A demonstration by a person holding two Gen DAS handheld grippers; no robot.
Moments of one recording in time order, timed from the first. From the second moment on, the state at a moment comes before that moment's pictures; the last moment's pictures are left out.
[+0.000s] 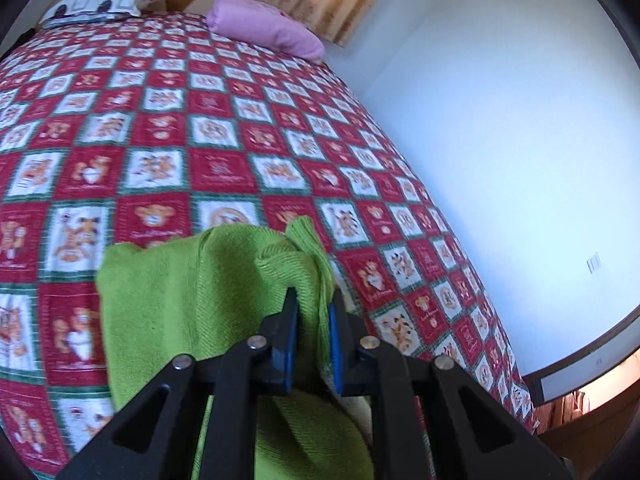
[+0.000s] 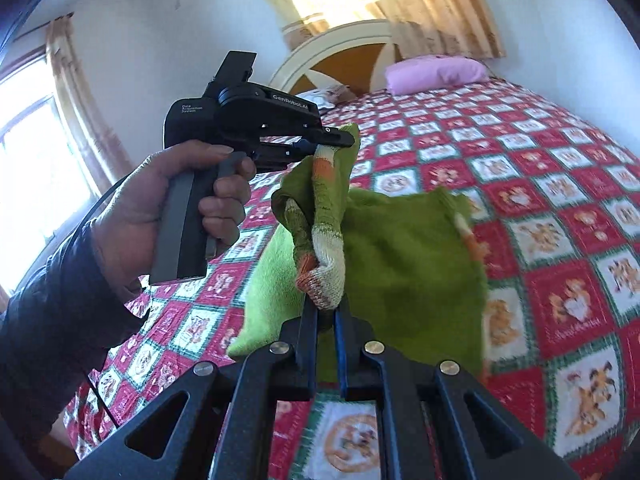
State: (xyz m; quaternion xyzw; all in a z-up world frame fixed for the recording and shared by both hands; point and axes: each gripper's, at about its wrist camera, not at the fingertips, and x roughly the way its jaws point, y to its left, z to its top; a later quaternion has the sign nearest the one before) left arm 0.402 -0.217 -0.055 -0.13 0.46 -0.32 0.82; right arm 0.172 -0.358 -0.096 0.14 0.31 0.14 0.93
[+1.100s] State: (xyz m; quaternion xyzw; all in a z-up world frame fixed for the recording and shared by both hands) left arm 0.300 -0.173 -0.098 -0.03 0.38 -0.27 0.89; right arm 0.238 -0.413 -0.109 0.20 0.35 0.10 0.91
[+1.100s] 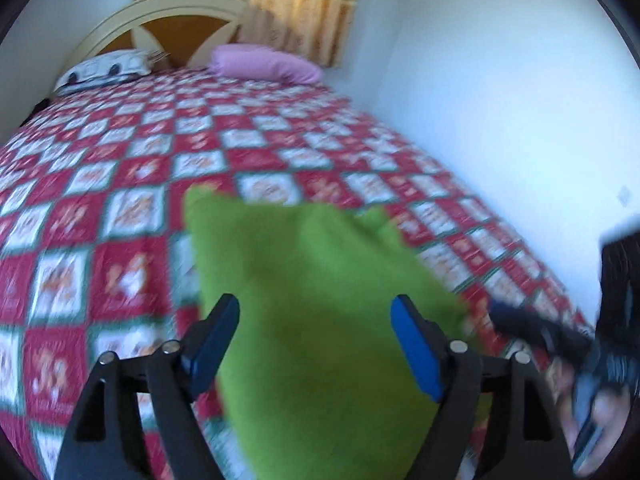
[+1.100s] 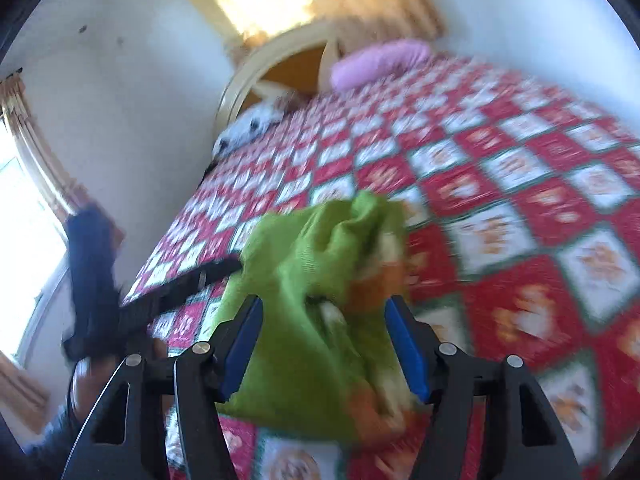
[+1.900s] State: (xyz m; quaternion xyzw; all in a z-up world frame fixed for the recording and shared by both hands) left arm 0.282 -0.142 -0.162 -0.11 0.41 -0.26 0.87; right arm 0.283 -0.363 -0.095 0.07 0.36 0.09 0.93
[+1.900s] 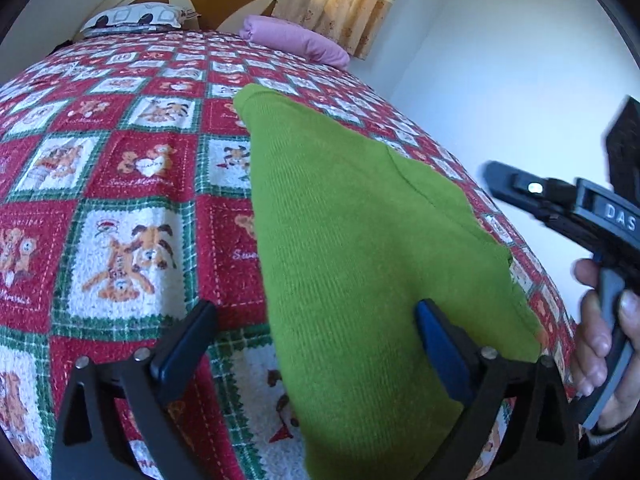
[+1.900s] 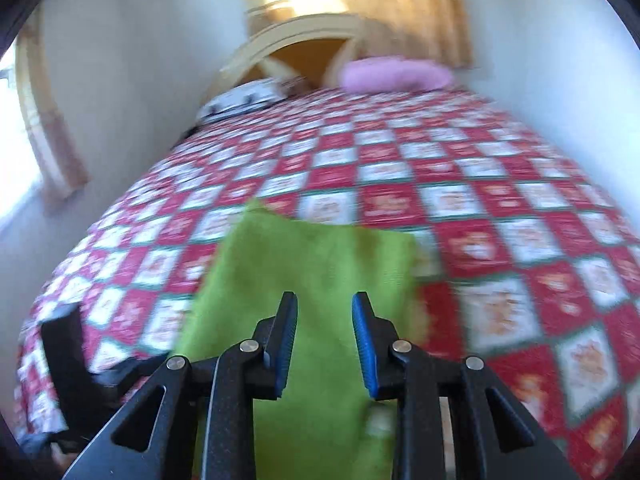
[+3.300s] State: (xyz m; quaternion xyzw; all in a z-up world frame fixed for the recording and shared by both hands) left arm 0.286 -0.158 -0.160 -0.08 0.43 -0.26 0.86; right arm 0.387 -0.461 -0.175 0.25 0.42 0.15 0.86
